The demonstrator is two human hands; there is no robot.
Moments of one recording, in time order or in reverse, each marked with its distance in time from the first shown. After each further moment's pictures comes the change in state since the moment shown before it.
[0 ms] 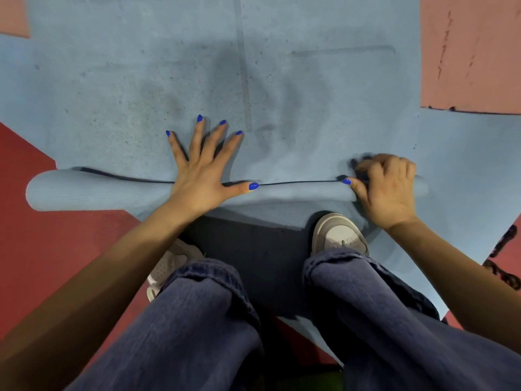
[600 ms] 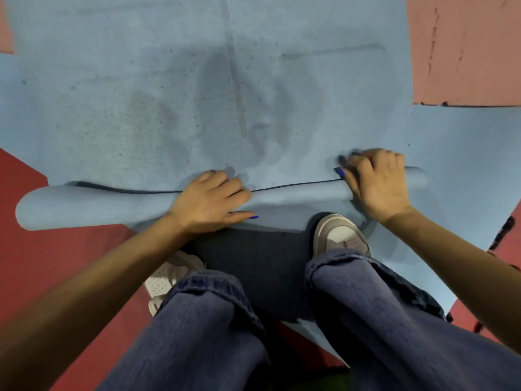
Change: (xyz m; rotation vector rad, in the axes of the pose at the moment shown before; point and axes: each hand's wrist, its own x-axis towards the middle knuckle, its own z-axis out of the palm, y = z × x) left_hand -0.009 -0.009 0.016 0.107 0.316 0.595; right_hand 0.014 -0.004 0.006 -0.080 0.070 -0.121
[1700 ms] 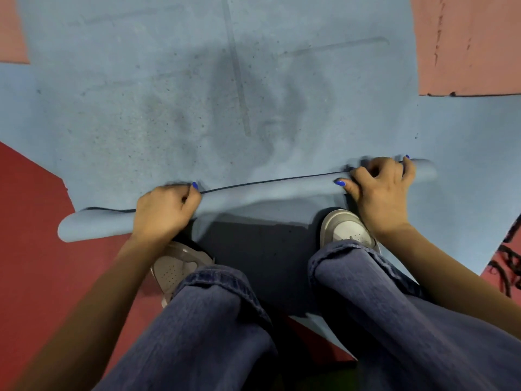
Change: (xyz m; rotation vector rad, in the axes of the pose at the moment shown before) left_hand -0.034 -0.008 -0.052 -0.117 -0.406 -0.890; right_hand -0.025 -0.030 0.001 0.008 -0.008 0.326
